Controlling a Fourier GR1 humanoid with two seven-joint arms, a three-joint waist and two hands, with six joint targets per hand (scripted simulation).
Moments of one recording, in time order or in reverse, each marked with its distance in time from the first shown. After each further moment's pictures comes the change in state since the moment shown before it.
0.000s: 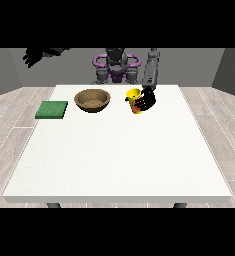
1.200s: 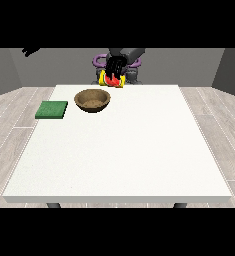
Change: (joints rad) left arm -0.341 -0.117 -0.689 0.185 -0.884 0.065 0.994; right arm -0.011 -0.030 -0.032 0.325 -0.020 0.044 0.045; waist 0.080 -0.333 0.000
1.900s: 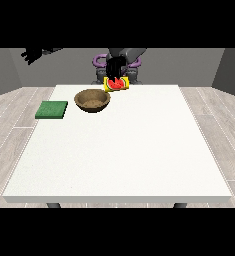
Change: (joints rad) left arm -0.071 0.006 -0.061 -0.015 -0.264 -0.154 0.121; right arm 0.020 0.015 -0.012 0.010 0.000 -0.006 -0.064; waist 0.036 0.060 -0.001
